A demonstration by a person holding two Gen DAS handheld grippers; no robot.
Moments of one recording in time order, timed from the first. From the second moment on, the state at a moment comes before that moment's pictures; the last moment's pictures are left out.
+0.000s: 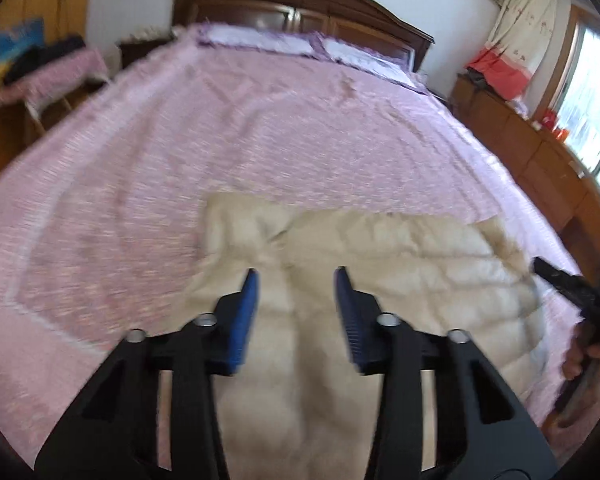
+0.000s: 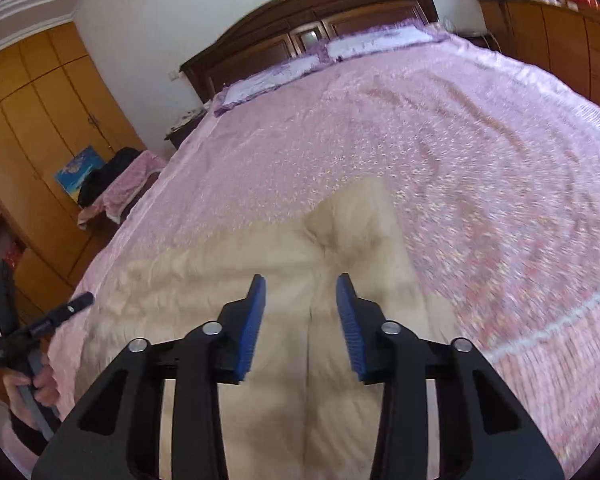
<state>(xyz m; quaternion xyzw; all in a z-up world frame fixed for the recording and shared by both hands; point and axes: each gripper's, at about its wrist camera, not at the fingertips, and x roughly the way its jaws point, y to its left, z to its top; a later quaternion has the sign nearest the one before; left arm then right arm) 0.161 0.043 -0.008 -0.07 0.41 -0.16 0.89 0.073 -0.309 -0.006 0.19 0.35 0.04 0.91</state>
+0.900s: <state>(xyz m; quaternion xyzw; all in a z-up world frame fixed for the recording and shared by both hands) 0.109 0.030 -0.005 0.00 0.43 -0.13 0.89 0.009 -0.342 -0.015 0.19 0.38 -0.01 0.91</state>
